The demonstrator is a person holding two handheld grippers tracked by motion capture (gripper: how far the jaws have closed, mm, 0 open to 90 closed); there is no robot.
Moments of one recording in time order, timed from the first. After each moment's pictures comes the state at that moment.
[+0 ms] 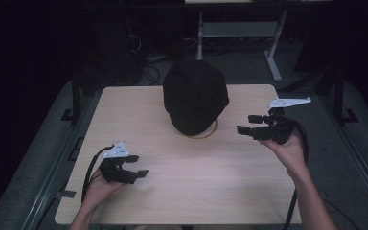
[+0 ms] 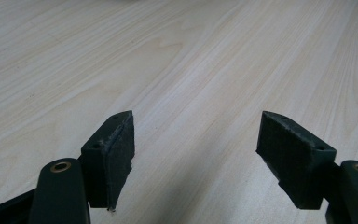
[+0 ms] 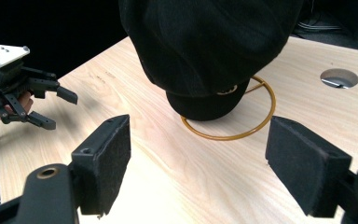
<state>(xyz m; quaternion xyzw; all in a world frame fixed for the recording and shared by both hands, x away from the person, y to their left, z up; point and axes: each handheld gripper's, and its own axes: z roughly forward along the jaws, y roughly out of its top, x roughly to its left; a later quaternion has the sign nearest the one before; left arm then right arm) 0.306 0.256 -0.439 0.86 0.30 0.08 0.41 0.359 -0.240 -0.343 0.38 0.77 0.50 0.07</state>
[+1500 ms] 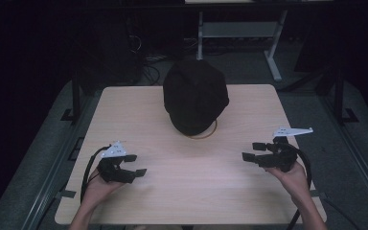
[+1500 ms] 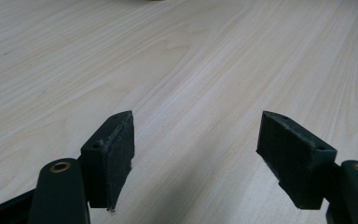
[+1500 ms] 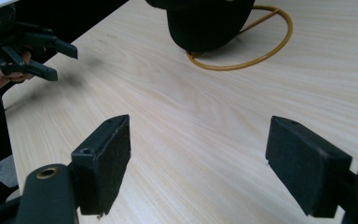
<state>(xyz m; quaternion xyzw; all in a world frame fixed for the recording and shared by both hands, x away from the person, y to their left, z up) 0.306 0.262 -0.438 0.85 0.31 0.09 0.41 0.315 -0.258 -0.409 0.42 0.77 0.49 0.02</state>
